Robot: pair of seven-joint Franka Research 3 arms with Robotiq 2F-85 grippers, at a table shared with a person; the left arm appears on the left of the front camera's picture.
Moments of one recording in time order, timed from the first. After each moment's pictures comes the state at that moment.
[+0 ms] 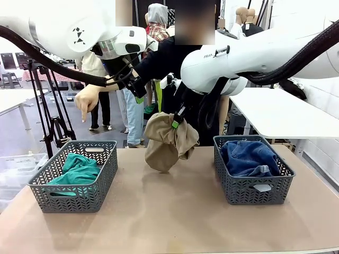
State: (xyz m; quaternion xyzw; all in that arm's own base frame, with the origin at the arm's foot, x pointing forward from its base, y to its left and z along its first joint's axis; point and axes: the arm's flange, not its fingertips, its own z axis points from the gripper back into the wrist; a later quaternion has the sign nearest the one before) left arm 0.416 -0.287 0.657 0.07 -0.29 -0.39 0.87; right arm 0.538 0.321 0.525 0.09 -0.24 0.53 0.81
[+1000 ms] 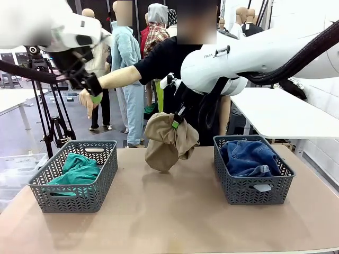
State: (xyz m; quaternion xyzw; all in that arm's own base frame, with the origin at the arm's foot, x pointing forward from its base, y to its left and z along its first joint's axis) left arm 0.361 -0.182 0.678 0.10 -0.27 -0.32 0.90; right arm 0.538 0.320 0.525 0.09 -0.24 0.53 0.81
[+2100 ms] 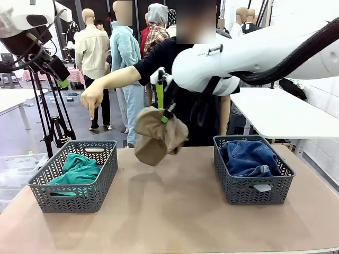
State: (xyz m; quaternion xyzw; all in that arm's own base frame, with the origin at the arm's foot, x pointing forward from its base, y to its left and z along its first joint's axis) left arm 0.323 -0.121 0.711 0.12 -0.34 -0.25 0.90; right arm 0.534 0.360 0.541 0.11 -0.29 0.55 0.78
